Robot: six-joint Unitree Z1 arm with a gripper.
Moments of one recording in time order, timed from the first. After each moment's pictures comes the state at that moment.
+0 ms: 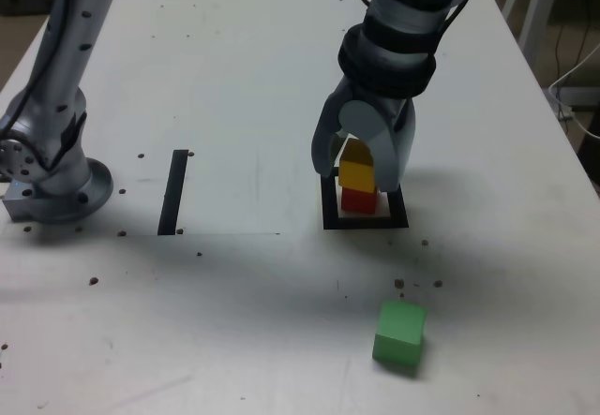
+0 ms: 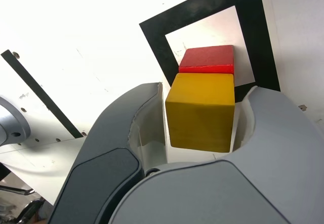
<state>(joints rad) -0.12 2.14 -1.76 1.44 0.05 0.25</state>
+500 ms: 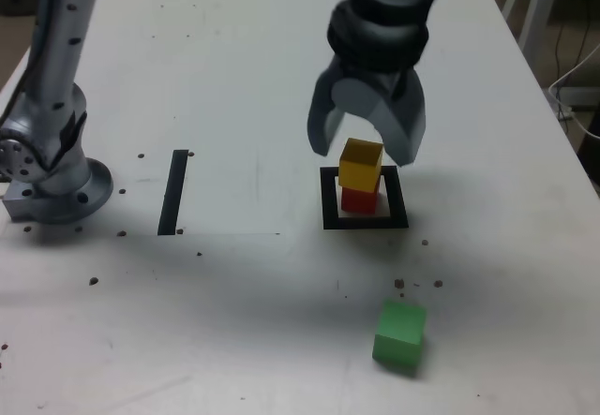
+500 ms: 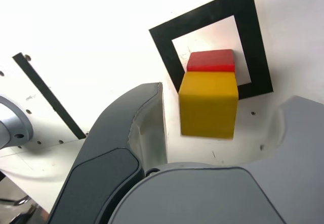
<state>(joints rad) -0.13 2.05 -1.74 1.45 0.10 0.20</state>
